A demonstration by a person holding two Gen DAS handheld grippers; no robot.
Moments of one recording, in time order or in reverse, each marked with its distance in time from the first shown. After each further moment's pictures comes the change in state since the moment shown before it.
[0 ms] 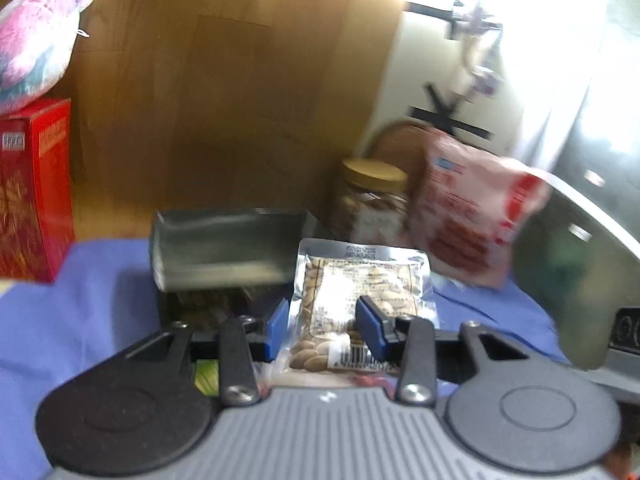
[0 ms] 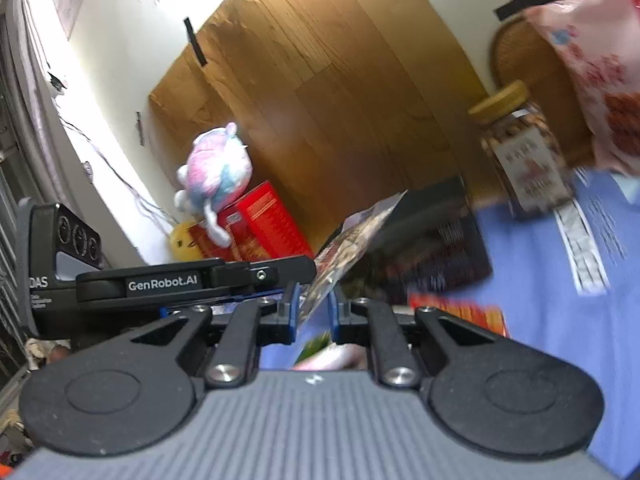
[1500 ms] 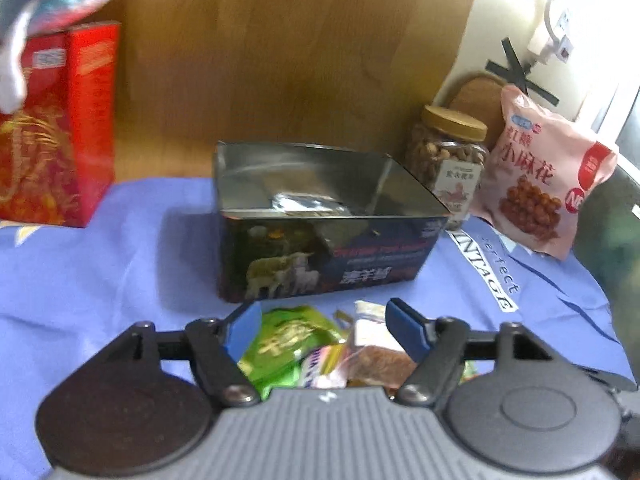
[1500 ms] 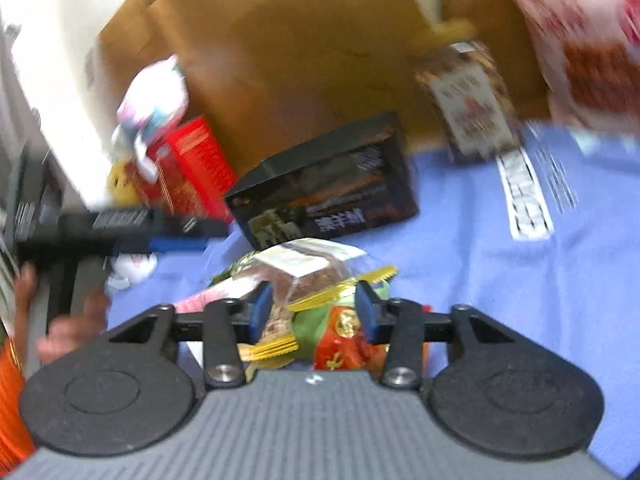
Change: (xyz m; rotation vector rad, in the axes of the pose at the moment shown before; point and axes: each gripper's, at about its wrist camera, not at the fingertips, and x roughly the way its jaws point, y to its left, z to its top) left arm 0.038 0.043 -0.045 -0.046 0.127 0.089; right arm -0.004 -0.026 -0.063 -0.154 0.127 -0.157
